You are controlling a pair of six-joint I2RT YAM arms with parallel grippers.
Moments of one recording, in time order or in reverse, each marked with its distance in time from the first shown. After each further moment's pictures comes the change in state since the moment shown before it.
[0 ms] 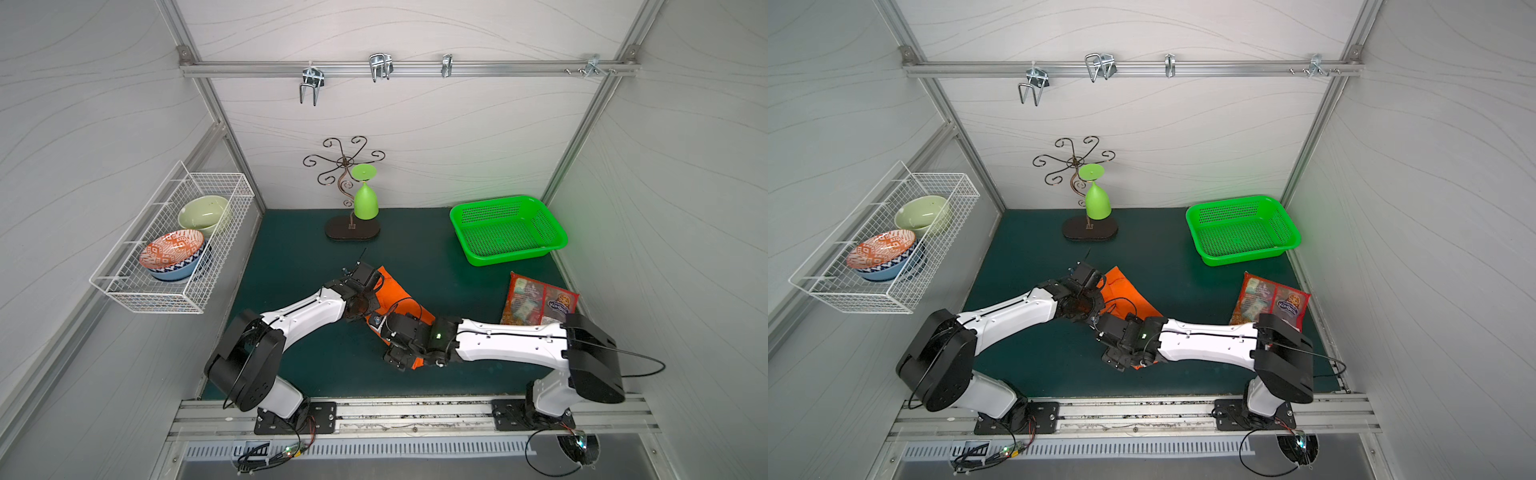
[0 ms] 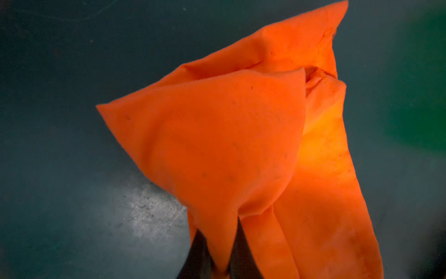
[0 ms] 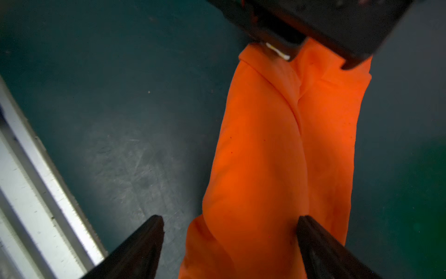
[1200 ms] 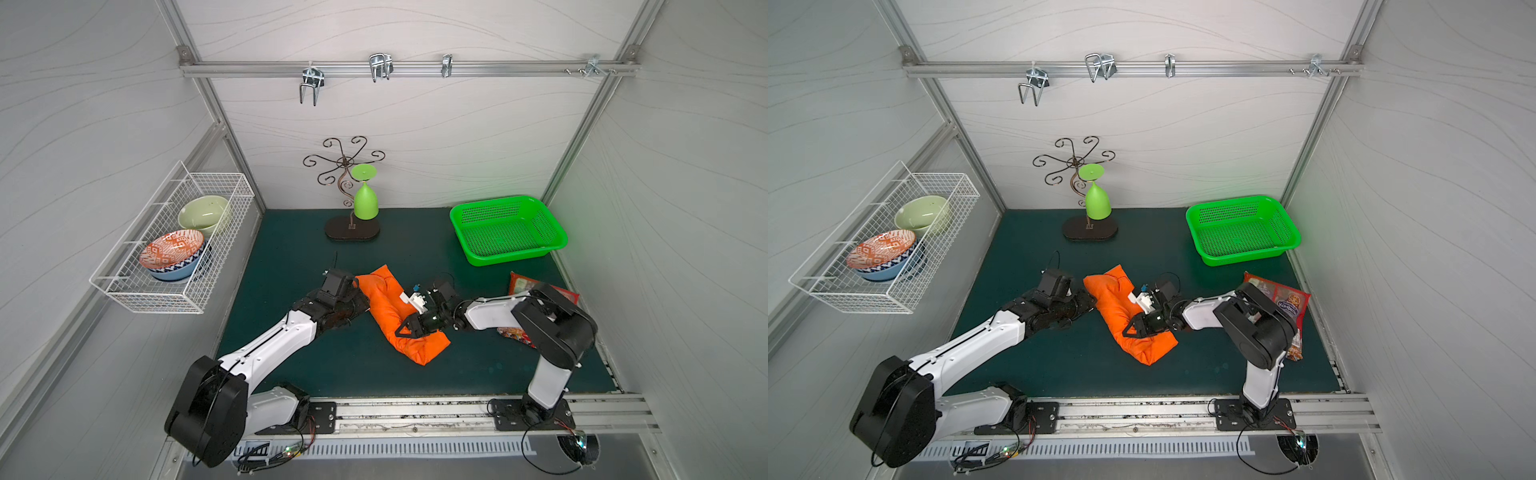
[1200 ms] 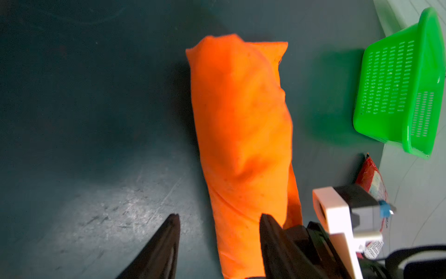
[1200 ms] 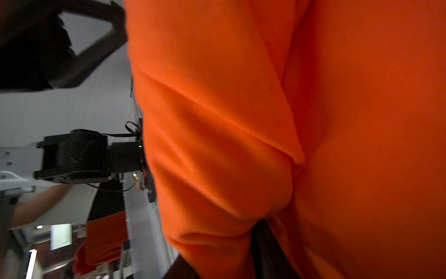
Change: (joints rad) left arm 0.125 -0.306 -0.251 0.211 0.194 -0.003; right arm -0.568 0.207 -0.344 0.761 -1.104 0.494
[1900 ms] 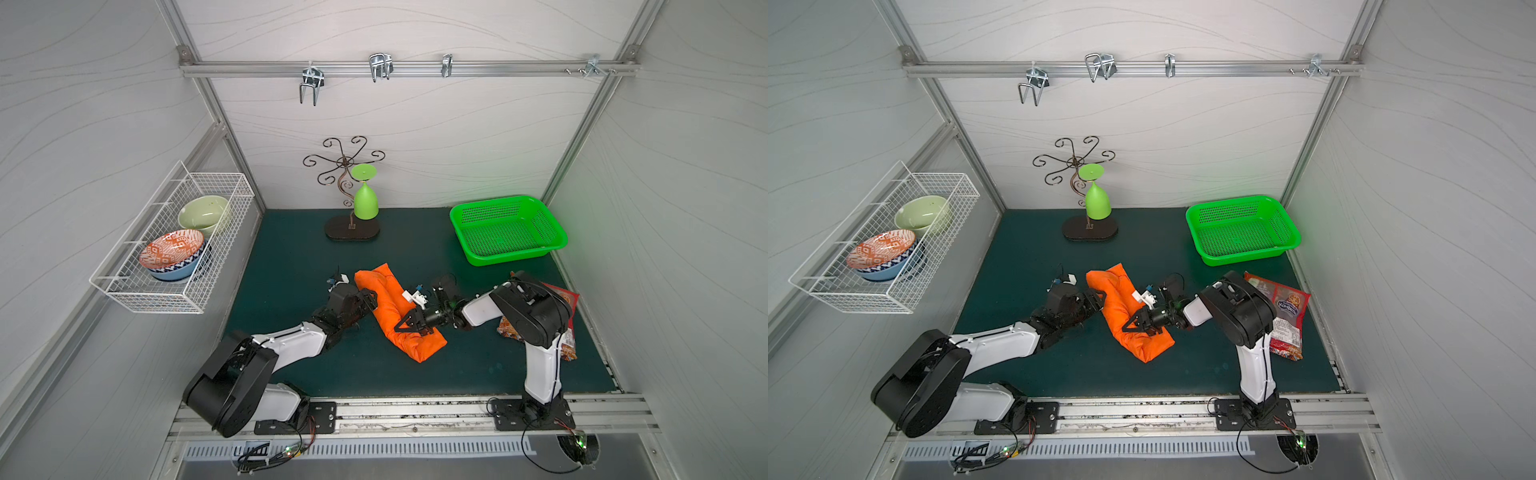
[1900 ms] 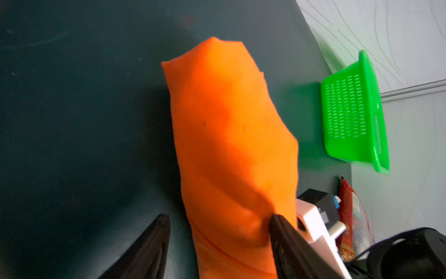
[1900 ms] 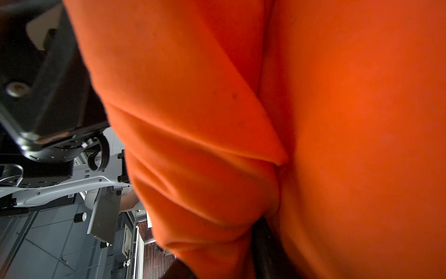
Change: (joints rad) left arm -0.042 0.188 -0.197 0.622 -0.115 -0.029; right arm -0.063 0.146 -0.004 0.250 -0.211 0.223
